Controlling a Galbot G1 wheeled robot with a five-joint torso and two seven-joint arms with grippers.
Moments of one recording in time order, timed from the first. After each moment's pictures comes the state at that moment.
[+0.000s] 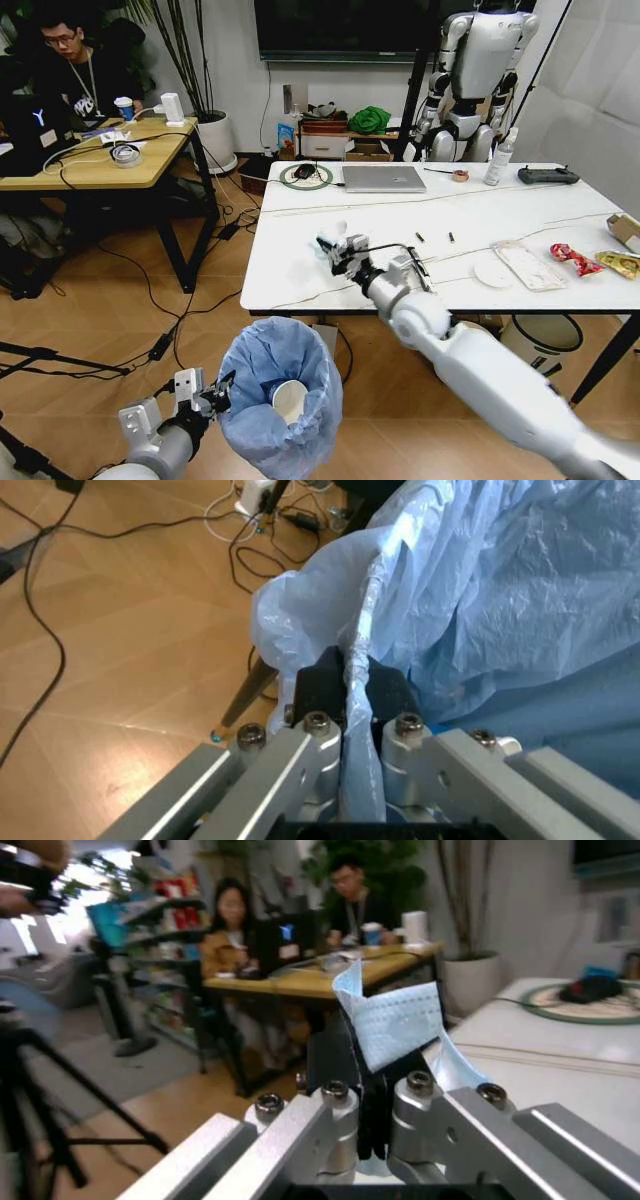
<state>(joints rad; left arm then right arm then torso) 1.78 -1.01 -0.50 -2.34 -0.99 0.38 -0.42 -0.67 0.93 -0.23 1.87 0.93 -0.03 -0.05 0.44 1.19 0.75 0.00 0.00</state>
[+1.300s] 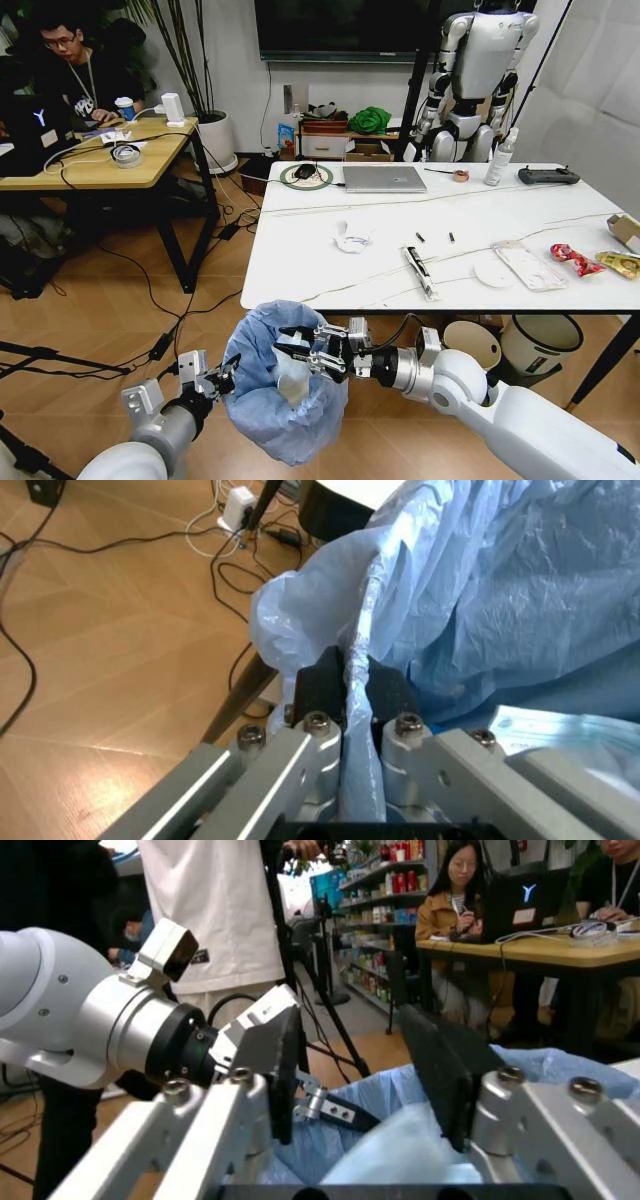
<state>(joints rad) 1.70 -0.99 -0.49 -2.34 -1.05 0.40 -0.44 -0.88 0.80 -0.25 1.91 0.86 0.13 -0.63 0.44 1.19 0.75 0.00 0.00</state>
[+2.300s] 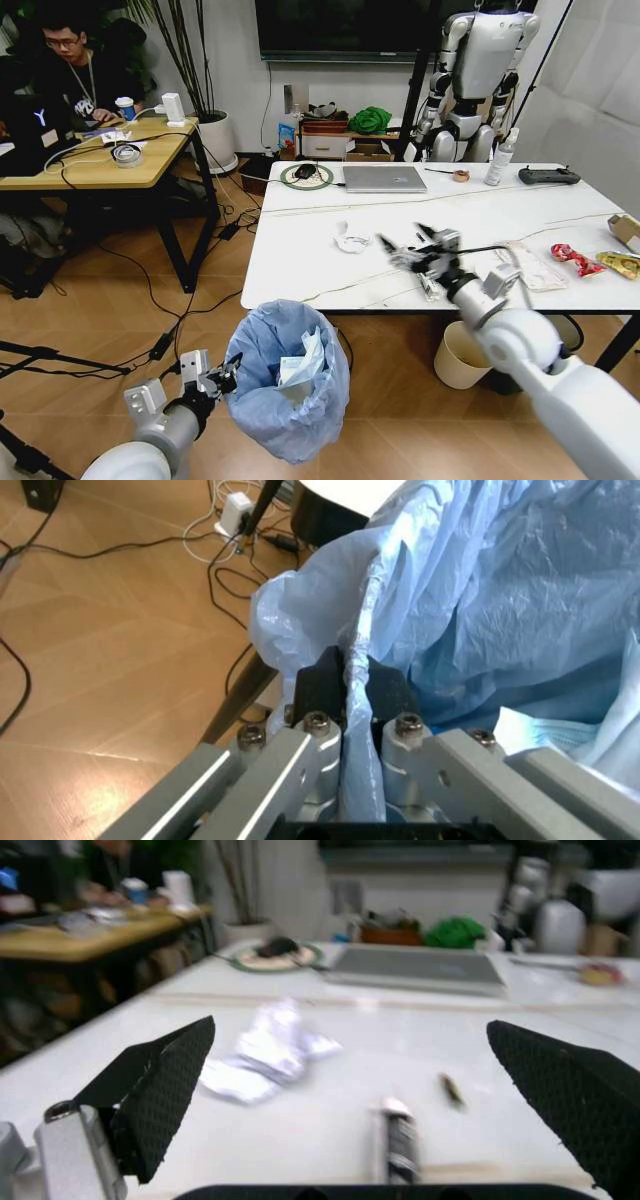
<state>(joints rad) 1.69 -1.01 -0.48 -2.34 -1.03 0.40 -0.43 -1.03 0.81 0.31 1.93 0.79 -0.23 0.12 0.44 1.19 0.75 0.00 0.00</state>
